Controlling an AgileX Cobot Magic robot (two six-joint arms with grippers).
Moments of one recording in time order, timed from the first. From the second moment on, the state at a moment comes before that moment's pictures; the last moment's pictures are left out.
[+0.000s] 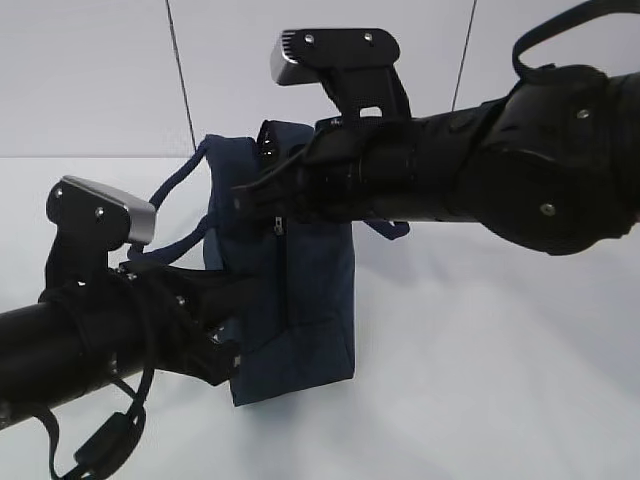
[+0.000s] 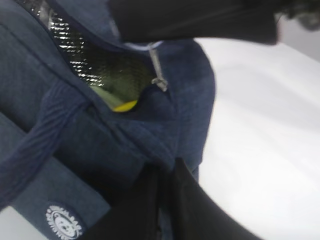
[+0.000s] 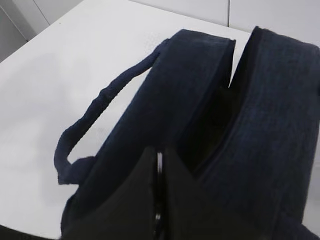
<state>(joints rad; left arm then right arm) -0.82 1.52 -0.41 -0.07 -0.65 -0.18 0.68 1.65 -1.06 -0.29 0.01 0.49</state>
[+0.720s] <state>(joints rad) -0.68 1.52 -0.41 0.11 -0.54 -0.16 0.77 1.62 -1.07 -0.22 0.26 0.49</state>
